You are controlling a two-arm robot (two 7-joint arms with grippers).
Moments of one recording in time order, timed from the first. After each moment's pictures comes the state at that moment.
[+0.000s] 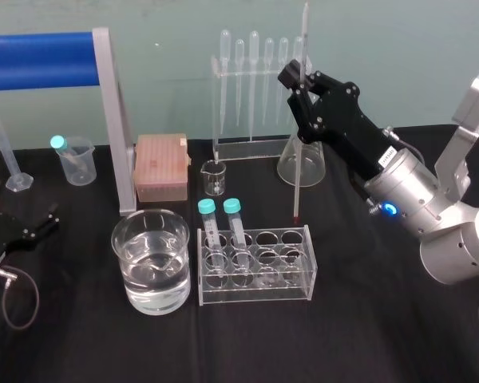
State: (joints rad) left arm -0.20 0.60 0.45 -1.41 -0.25 -0.12 0.03; right arm 0.26 0.38 -0.26 -1.49 0.64 -0.37 0.62
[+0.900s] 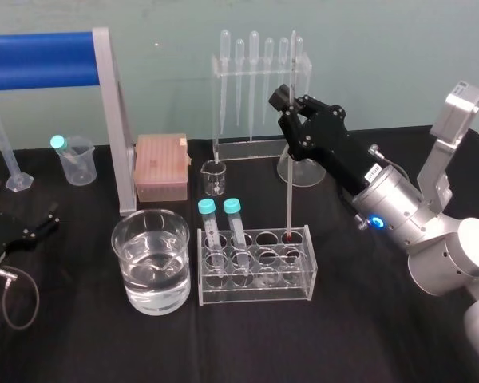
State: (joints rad) left arm -0.20 0.60 0.45 -1.41 -0.25 -0.12 0.03; right arm 0.27 0.35 -0.27 -1.40 0.64 -0.35 0.64
